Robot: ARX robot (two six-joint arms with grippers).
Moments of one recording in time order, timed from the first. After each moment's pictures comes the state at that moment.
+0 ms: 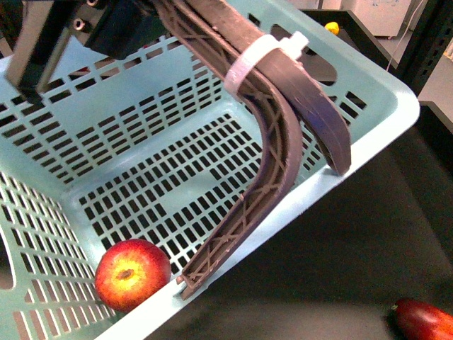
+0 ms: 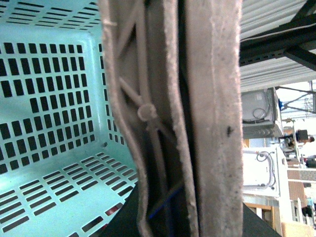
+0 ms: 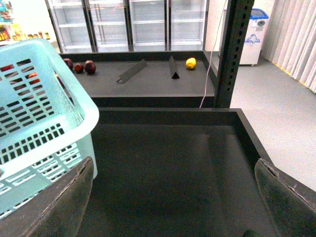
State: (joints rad) left arm -0.58 1.44 0.95 0.05 -0.13 -1.10; right arm 0.00 0.01 0.02 0.00 0.00 0.00
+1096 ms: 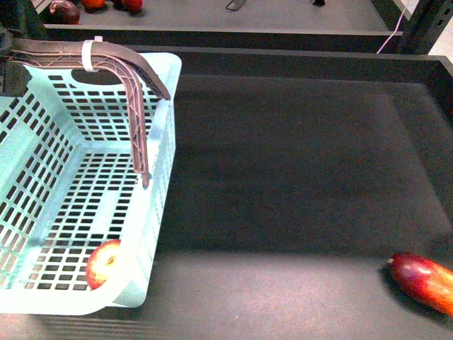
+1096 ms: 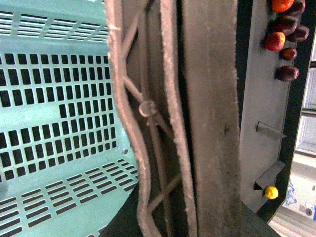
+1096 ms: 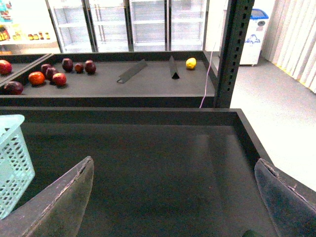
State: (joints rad) left arm -0.17 1.79 0.98 0.04 -0.33 -1.63; right arm 0.00 0.01 0.02 0.00 0.00 0.00
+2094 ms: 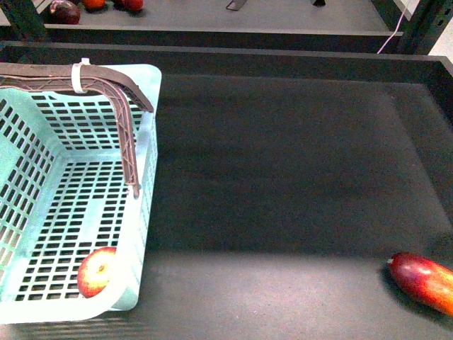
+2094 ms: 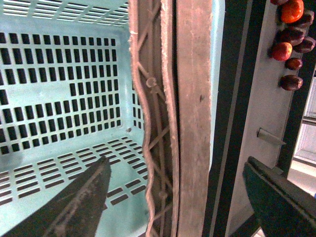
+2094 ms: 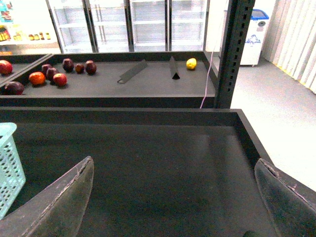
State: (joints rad) left arm -0.14 1.65 0.88 -0.03 -0.29 -1.67; right arm 0.00 0.01 0.02 0.00 0.00 0.00
